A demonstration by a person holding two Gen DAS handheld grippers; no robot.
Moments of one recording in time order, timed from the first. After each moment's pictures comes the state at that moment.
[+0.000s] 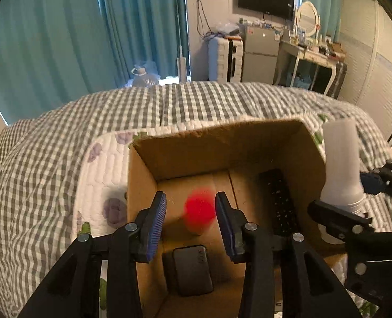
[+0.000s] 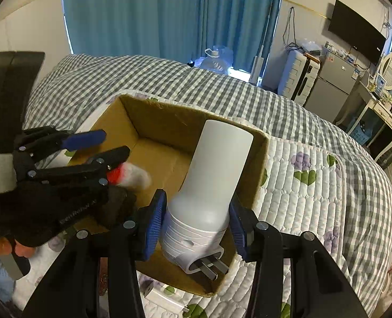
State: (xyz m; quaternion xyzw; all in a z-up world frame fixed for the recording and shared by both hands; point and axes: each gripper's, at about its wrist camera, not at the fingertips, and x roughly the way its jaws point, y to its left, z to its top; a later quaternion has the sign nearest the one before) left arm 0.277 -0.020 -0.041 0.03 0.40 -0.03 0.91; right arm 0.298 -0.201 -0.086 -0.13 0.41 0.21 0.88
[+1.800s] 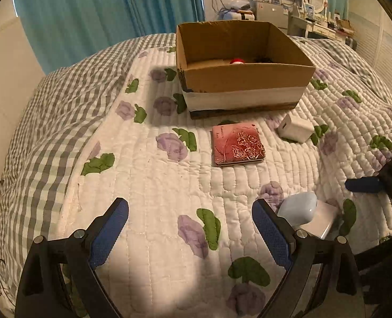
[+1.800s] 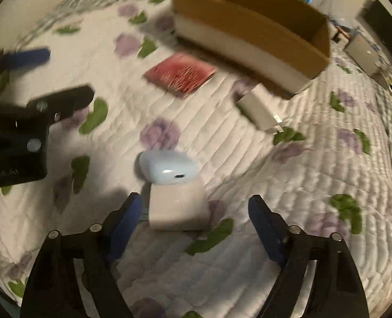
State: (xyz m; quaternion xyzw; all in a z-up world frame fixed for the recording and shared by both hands) left arm 0.035 -0.004 -0.104 0.06 0.46 0.03 0.88; right arm 0.068 -0.185 -0.205 -0.24 0.52 0.23 0.79
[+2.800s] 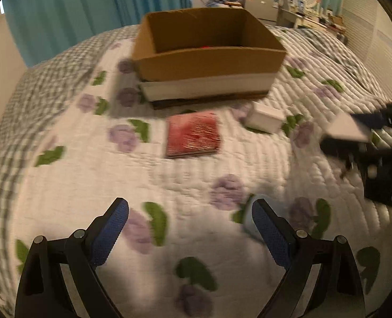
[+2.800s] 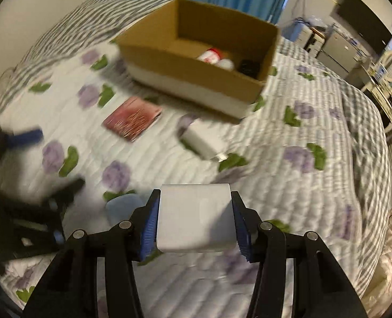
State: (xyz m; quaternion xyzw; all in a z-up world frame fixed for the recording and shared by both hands) left arm 0.040 -0.052 -0.119 0.04 0.48 -0.01 0.88; right arm 0.108 -0.239 -0.144 -0.19 0.49 0.19 0.83
